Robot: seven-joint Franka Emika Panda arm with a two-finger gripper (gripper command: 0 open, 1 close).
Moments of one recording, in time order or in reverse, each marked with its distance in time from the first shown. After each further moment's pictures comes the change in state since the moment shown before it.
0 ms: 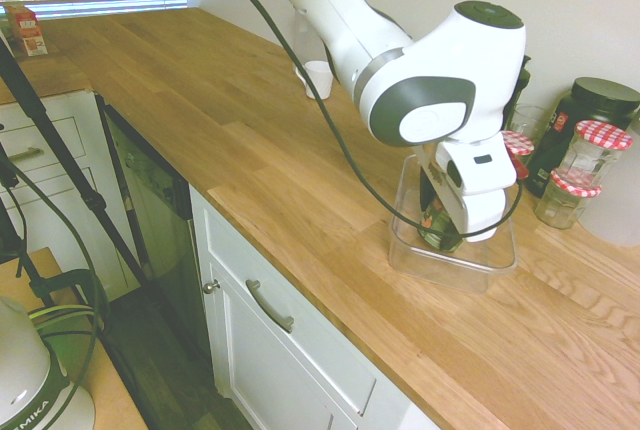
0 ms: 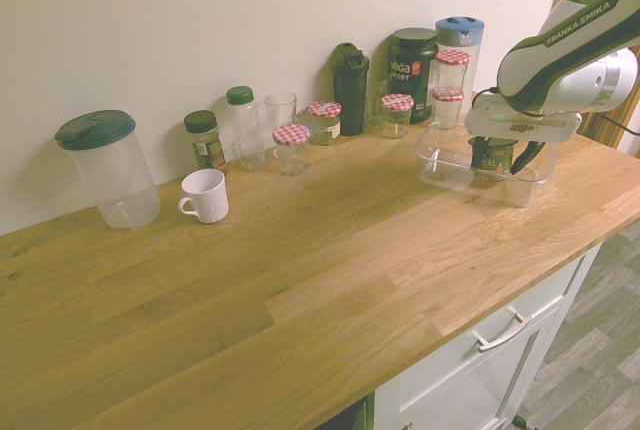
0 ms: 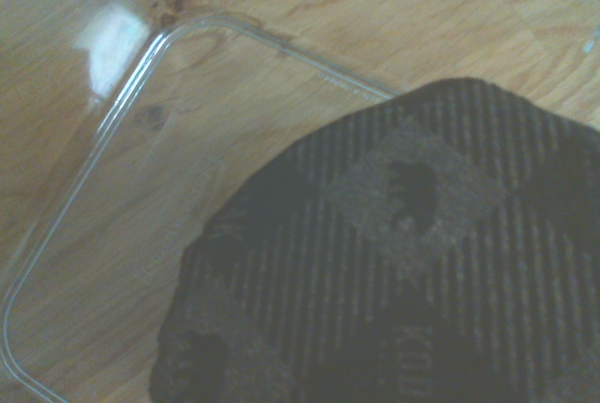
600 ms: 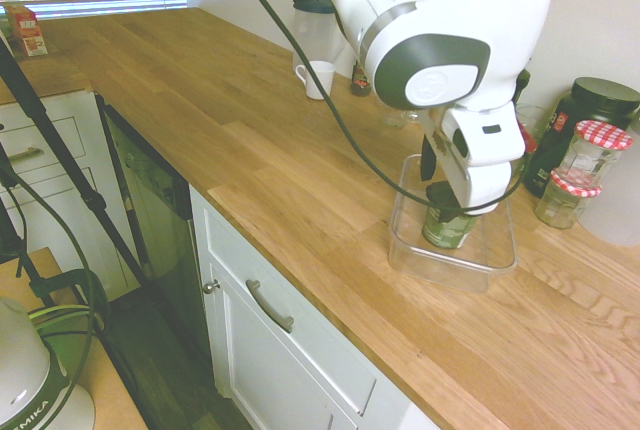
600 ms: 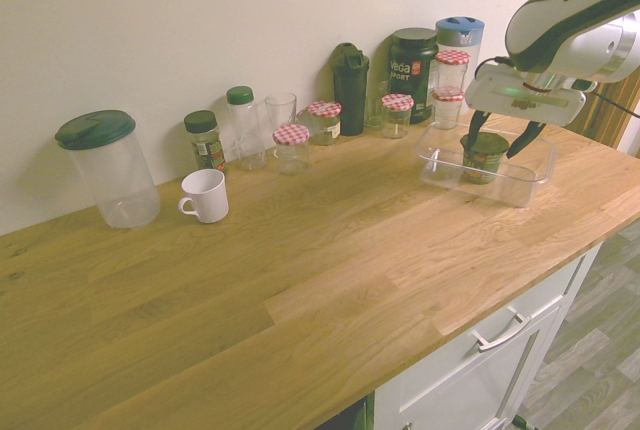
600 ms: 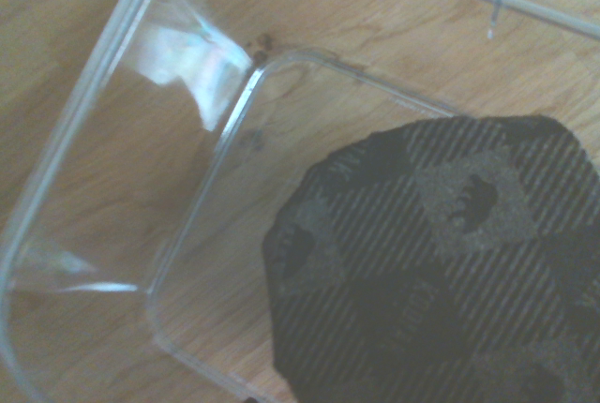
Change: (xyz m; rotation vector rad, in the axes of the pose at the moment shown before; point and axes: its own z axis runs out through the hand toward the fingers) arm -0.005 -0.015 -0.057 0.064 -0.086 0.027
